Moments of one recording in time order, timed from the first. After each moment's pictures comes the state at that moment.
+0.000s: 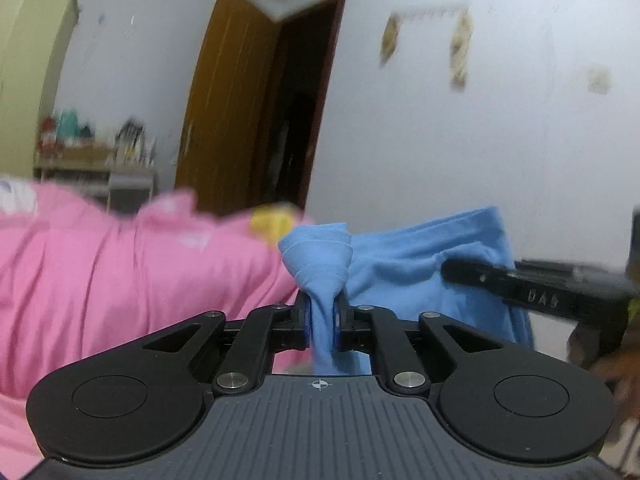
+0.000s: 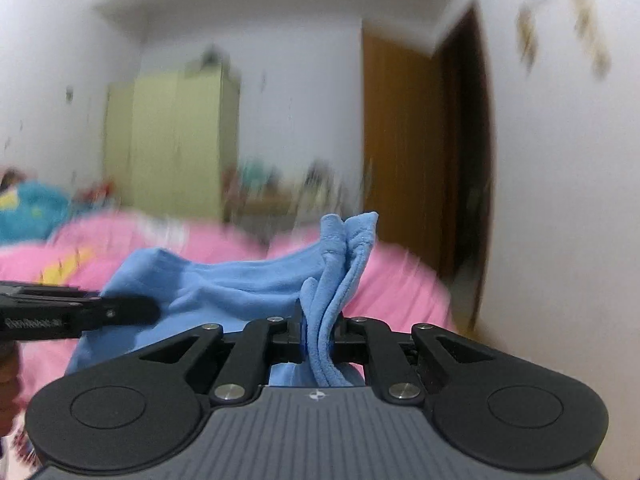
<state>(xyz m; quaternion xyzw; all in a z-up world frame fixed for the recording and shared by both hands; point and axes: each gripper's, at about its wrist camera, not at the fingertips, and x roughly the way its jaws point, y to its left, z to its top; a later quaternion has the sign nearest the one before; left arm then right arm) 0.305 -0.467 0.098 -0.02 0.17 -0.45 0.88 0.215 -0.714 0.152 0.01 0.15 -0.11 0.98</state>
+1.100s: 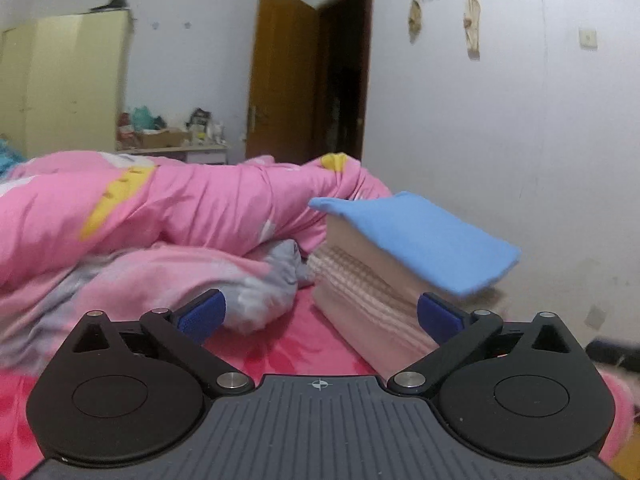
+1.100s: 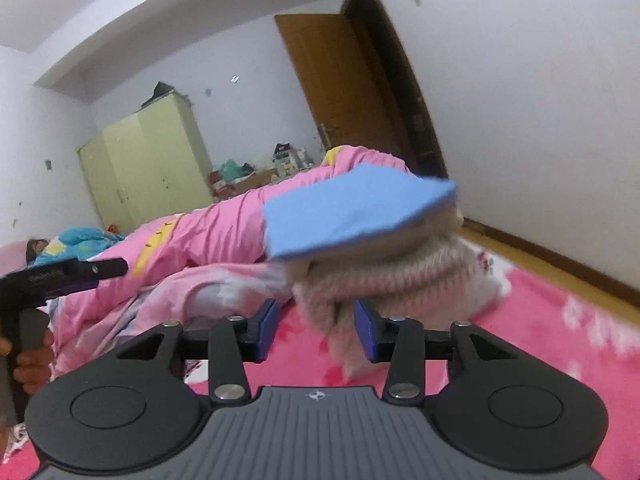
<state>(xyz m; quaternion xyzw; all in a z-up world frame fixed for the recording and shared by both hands) 0.056 -0.239 0.090 0.02 0.16 -0.39 0.91 -0.163 -0.522 0.066 0.21 0.11 -0.15 0.96</state>
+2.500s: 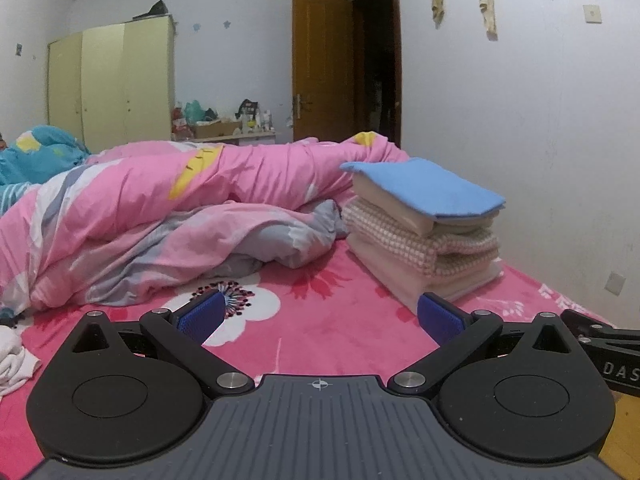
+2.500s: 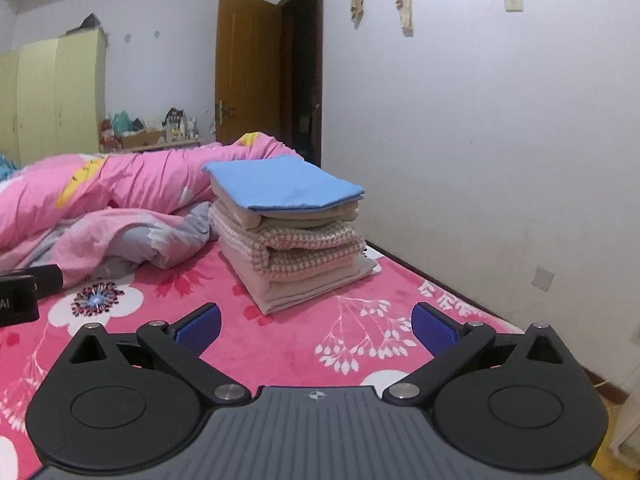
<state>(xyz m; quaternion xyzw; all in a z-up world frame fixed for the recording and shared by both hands) -0.068 -0.164 0.086 0.07 0.17 -0.30 0.94 -0.188 -0.367 0.113 0.07 0.19 -0.36 0.91</state>
